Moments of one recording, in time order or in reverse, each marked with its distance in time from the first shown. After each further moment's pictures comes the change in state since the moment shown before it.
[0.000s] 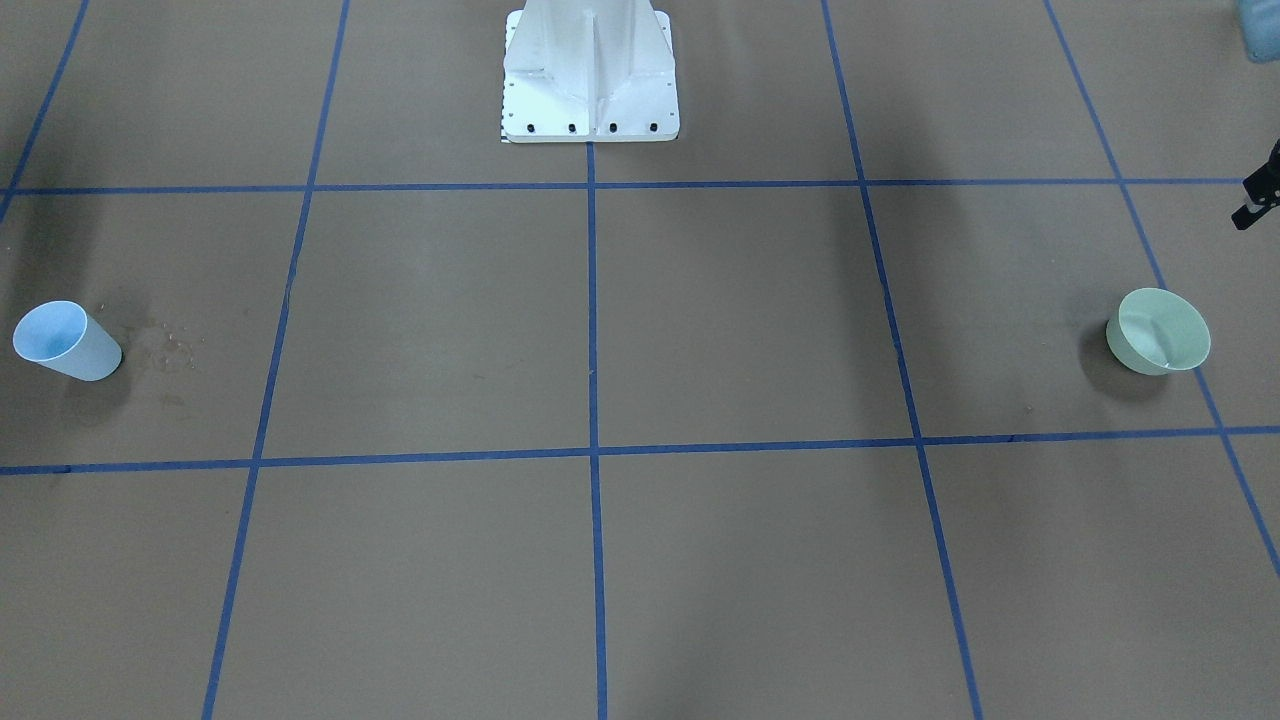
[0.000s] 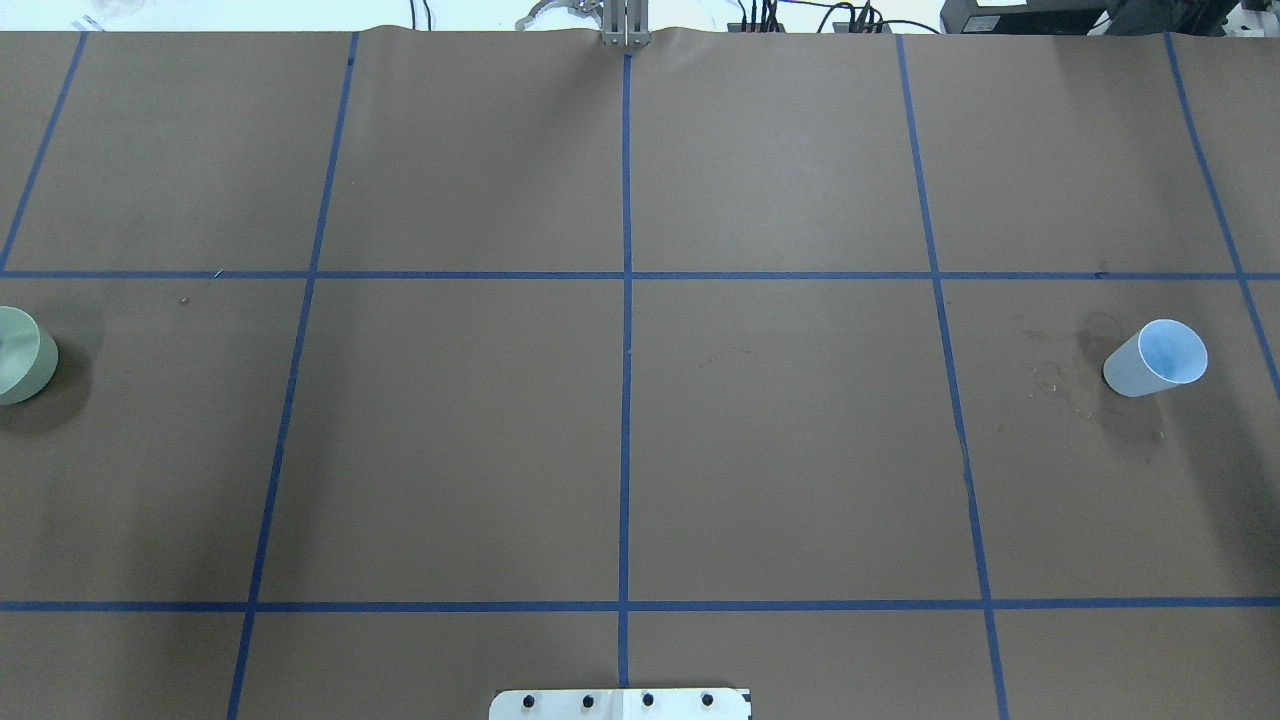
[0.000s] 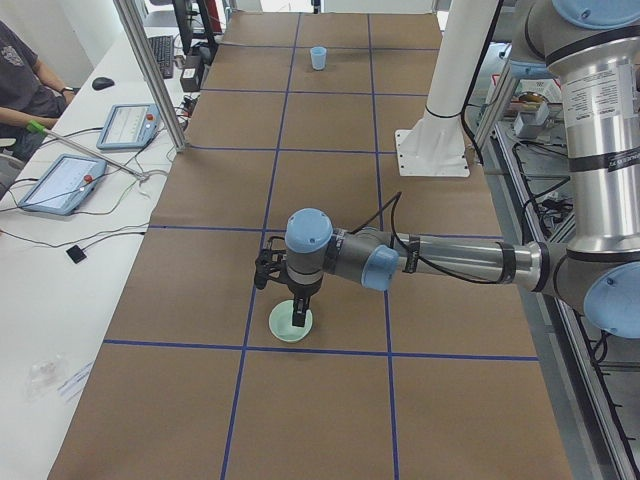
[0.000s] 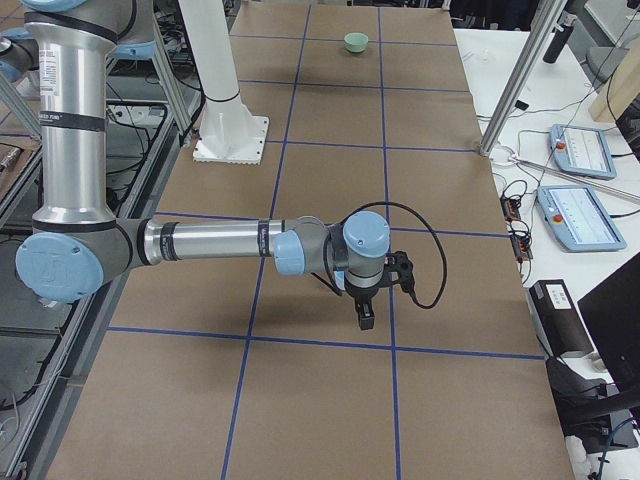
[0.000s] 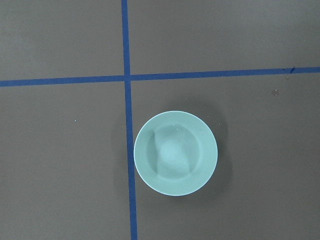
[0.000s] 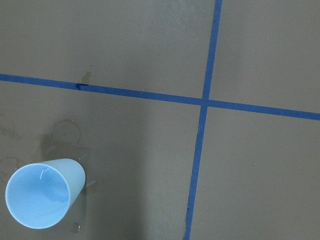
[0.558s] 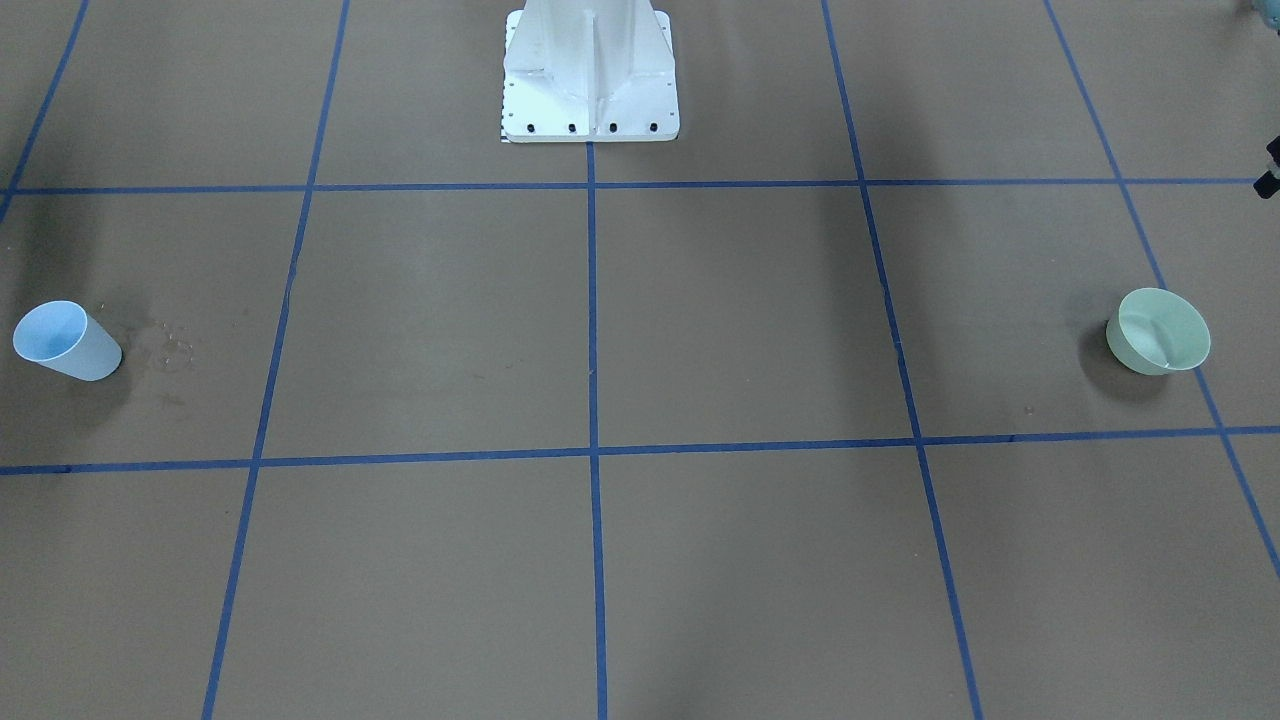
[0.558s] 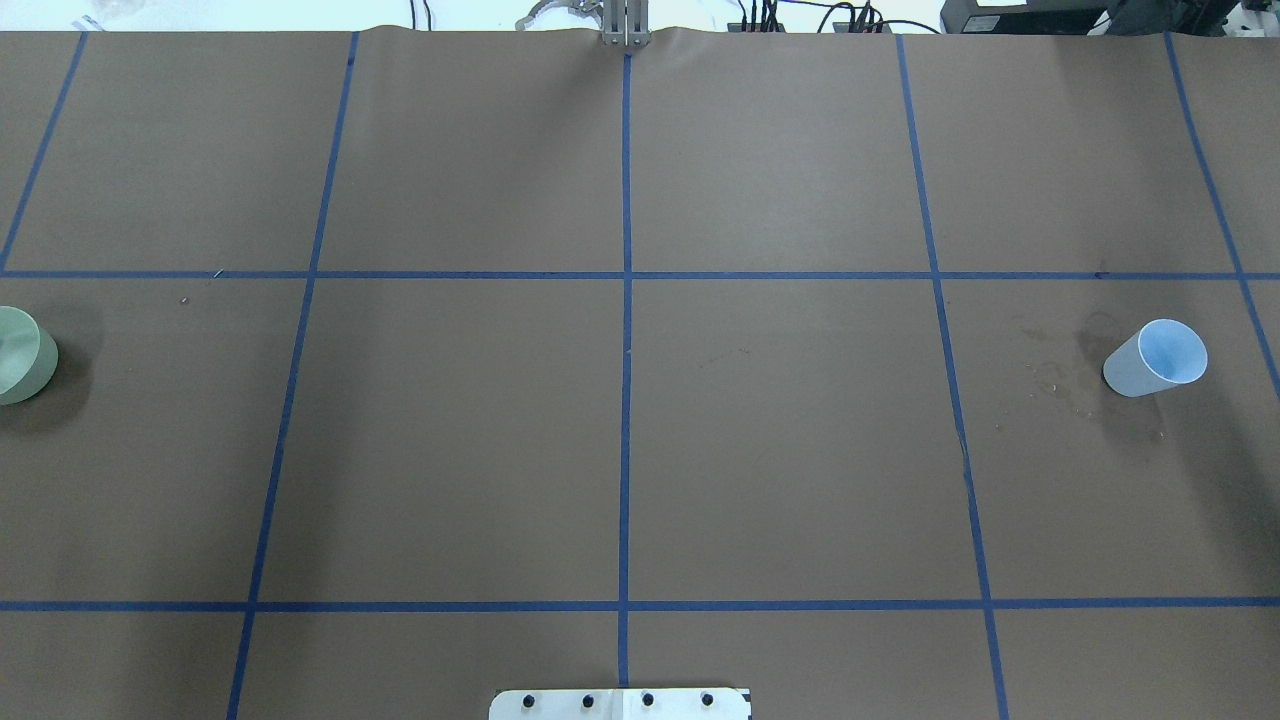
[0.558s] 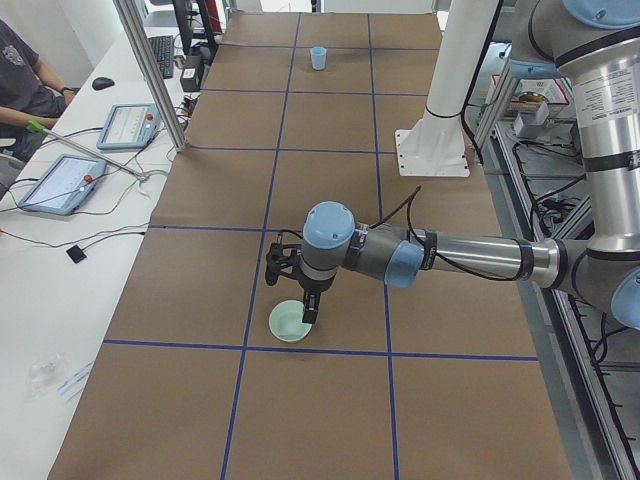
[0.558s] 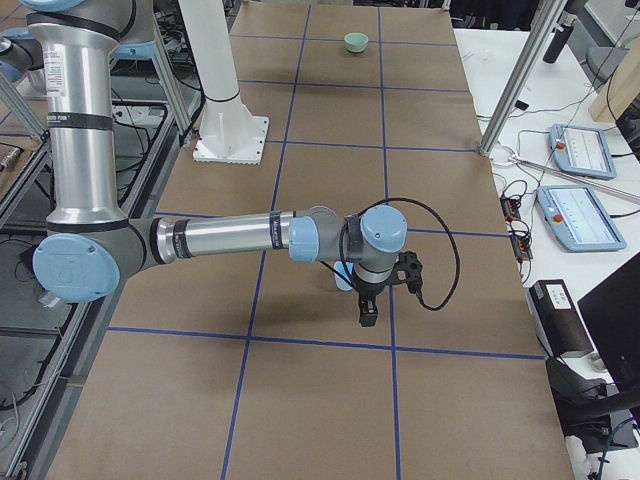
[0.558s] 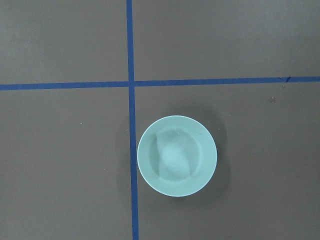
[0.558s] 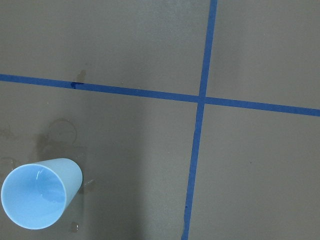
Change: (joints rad) left arm -0.062 0.082 -0.113 0.001 -0.032 -0.006; right arm 0.006 0.078 0.002 -0.220 -0.001 -0.018
